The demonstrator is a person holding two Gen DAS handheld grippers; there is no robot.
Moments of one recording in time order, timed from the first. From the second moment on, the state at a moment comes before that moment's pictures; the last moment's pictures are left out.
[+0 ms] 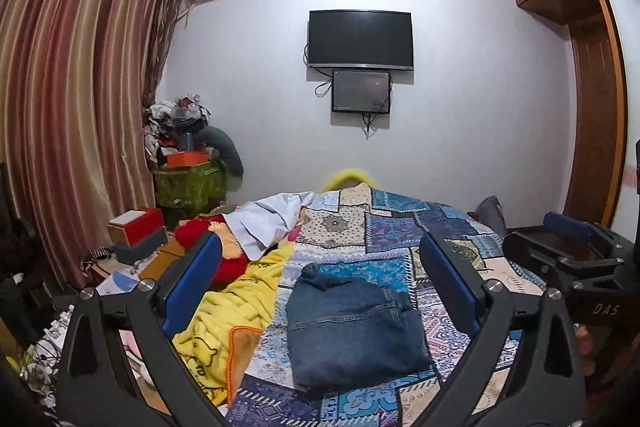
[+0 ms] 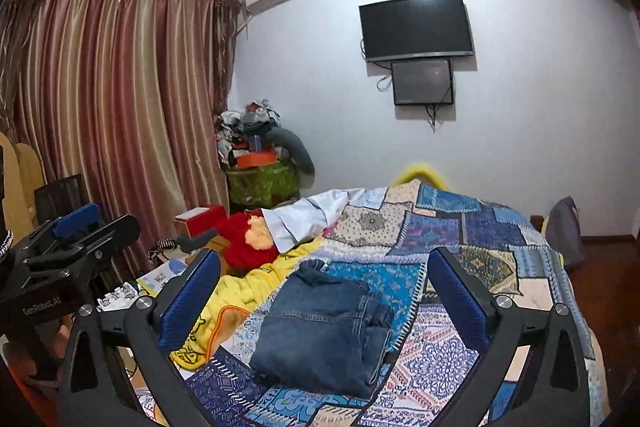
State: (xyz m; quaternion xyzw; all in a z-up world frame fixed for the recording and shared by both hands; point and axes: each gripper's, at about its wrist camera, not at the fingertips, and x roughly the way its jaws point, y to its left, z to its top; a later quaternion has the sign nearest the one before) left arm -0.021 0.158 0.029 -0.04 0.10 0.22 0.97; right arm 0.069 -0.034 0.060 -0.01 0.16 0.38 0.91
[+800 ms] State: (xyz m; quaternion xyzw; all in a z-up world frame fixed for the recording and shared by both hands) left arm -0.014 0.154 0.013 -0.04 0.12 0.19 0.97; right arm 0.073 -0.046 0.055 -0.01 0.17 0.36 0.92
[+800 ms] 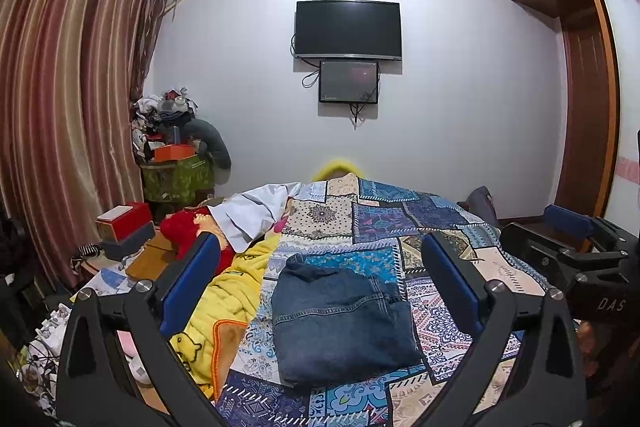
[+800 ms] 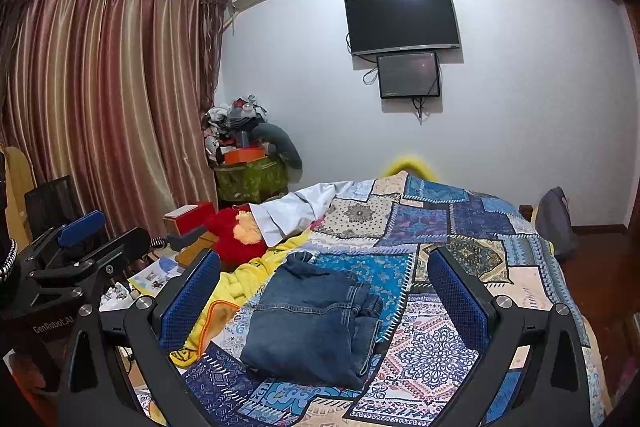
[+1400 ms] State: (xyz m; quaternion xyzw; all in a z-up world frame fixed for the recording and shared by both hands) left arm -0.014 0.158 0.014 -0.04 0.11 0.19 0.98; right arm 0.074 -0.050 0.057 0.00 0.17 0.35 0.92
